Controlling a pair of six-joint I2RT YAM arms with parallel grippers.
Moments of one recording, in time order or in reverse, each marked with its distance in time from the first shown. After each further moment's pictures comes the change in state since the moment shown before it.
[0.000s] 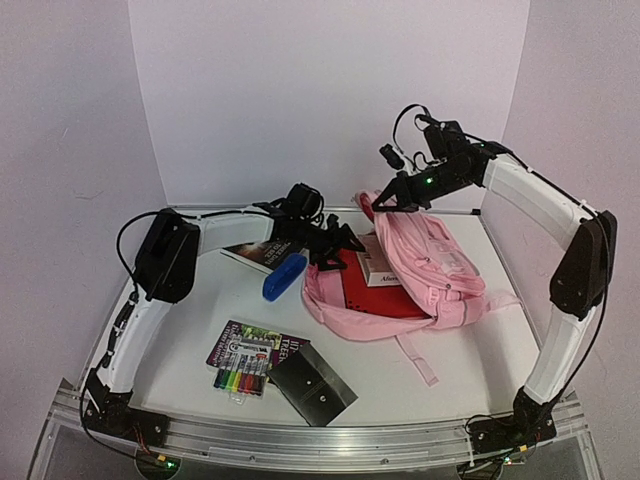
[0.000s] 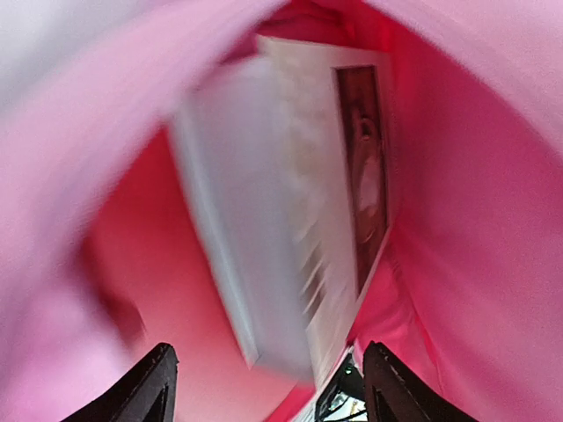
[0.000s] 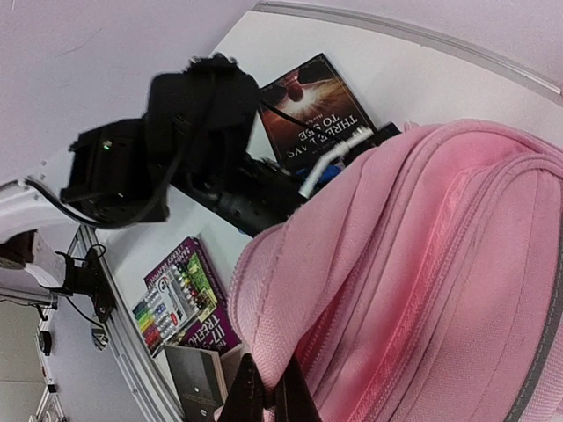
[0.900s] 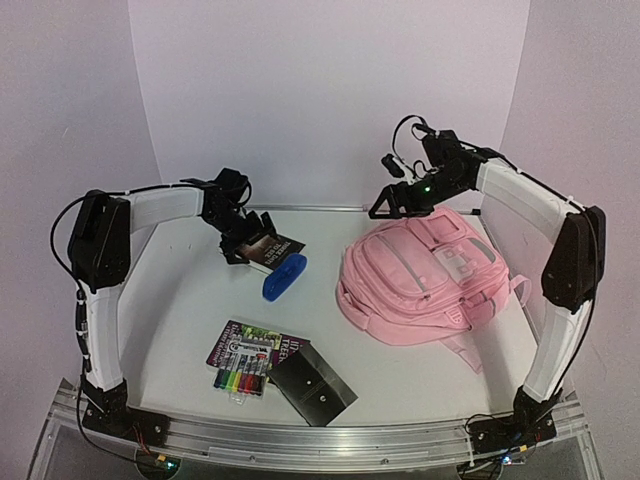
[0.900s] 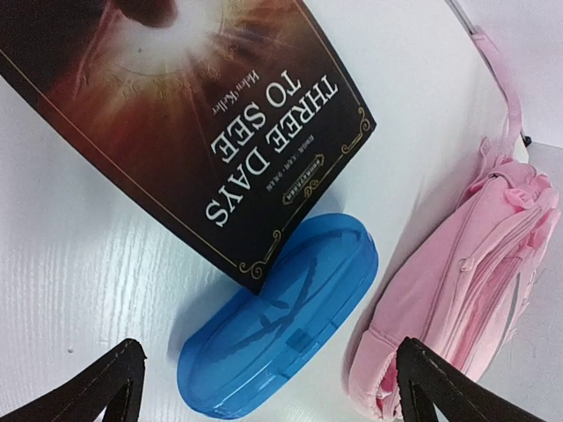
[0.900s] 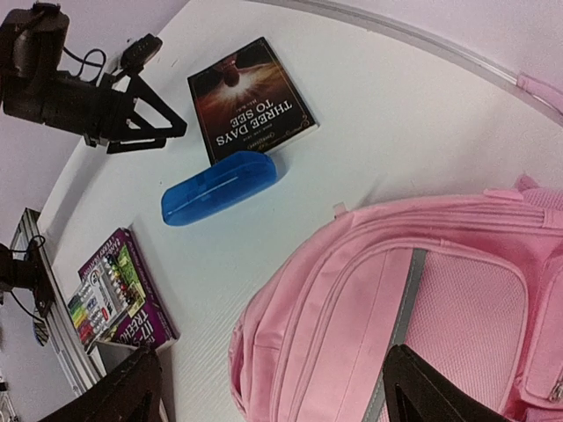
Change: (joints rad) left arm 0.254 -0.391 -0.402 -0.324 -0.358 0.082; right arm -0.029 0.057 -0.020 0.011 0.099 -0.124
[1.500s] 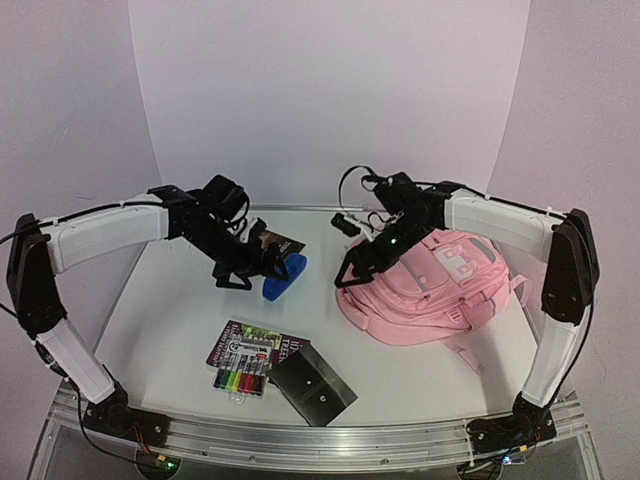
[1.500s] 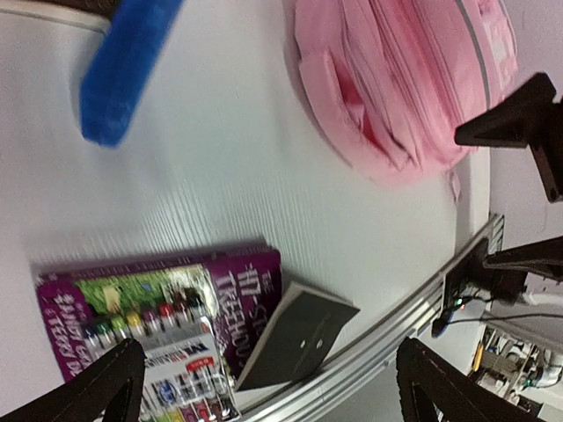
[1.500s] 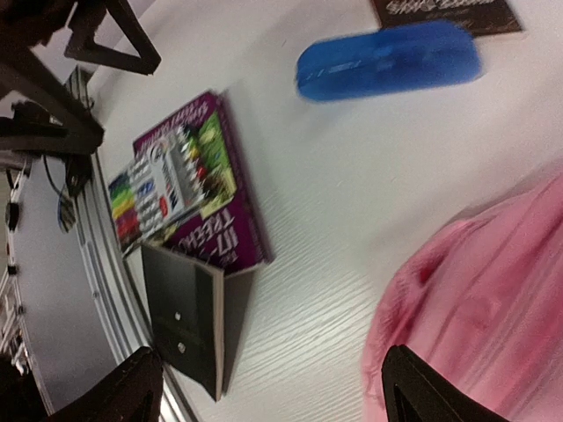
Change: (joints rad) left arm -0.223 -0.452 -0.331 -0.130 0.062 0.291; right arm 0.243 -0.028 -0.227 0.014 -0.080 -0.082
